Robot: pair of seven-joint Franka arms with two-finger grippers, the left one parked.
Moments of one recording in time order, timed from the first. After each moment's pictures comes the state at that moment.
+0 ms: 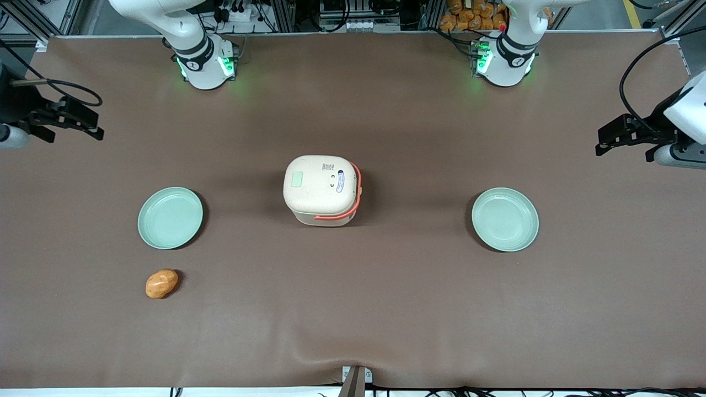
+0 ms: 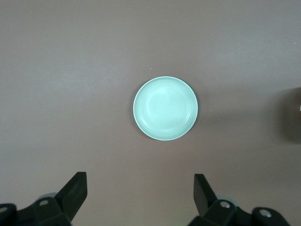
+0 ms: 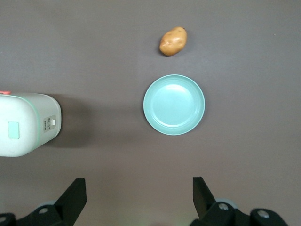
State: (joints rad) arm 0.29 -0.02 -0.24 -1.53 0.04 1.47 0.00
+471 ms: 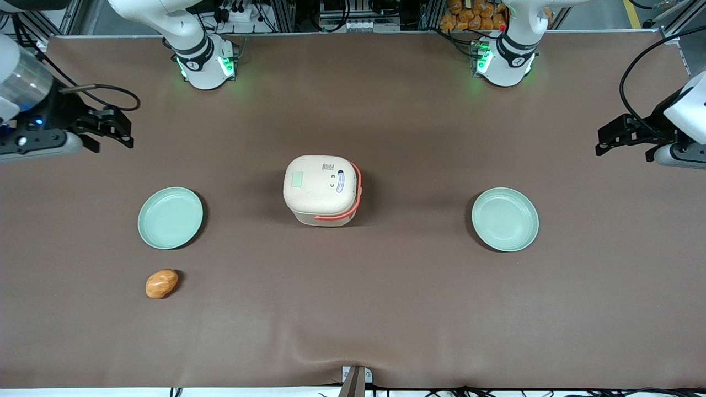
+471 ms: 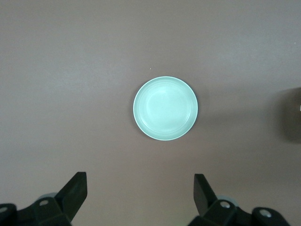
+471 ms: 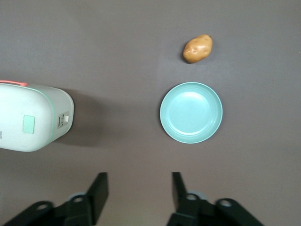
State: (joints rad) arm 0.38 0.02 -0.24 -1.53 0.04 1.51 0.01
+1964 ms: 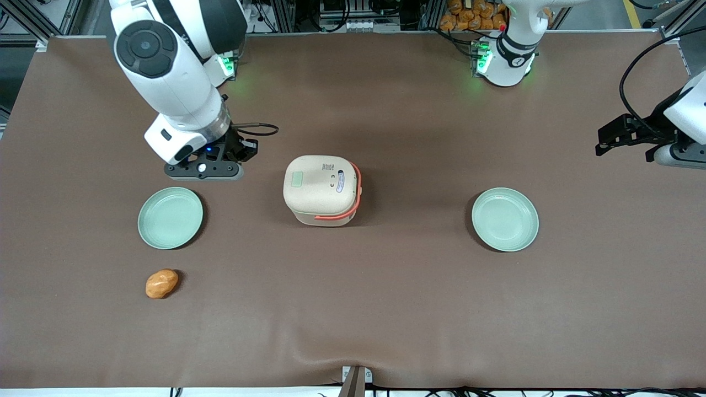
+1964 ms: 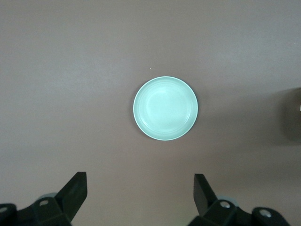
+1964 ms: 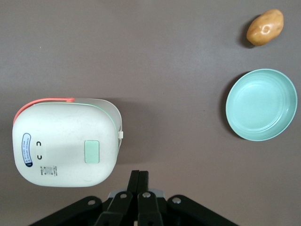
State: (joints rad) arm 0.70 0.19 -0.23 -1.56 0.04 1.68 0.49
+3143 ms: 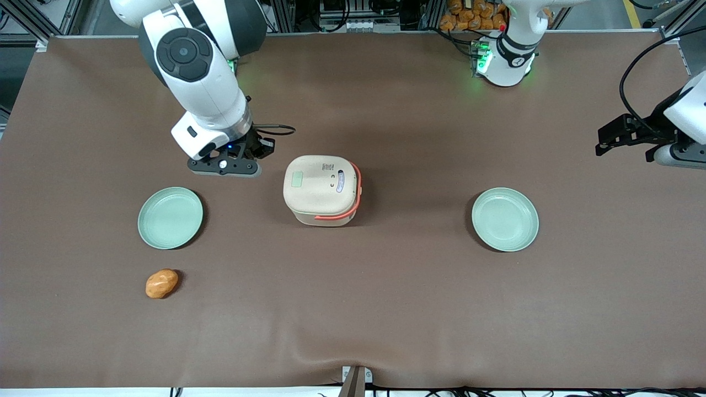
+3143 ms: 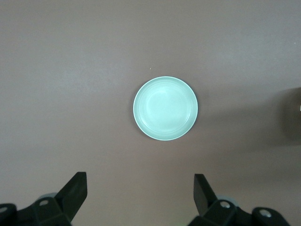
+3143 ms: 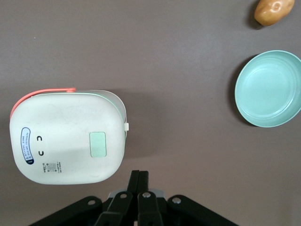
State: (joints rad) arm 0.76 0.18 -0.25 -1.61 0.04 1.70 0.57
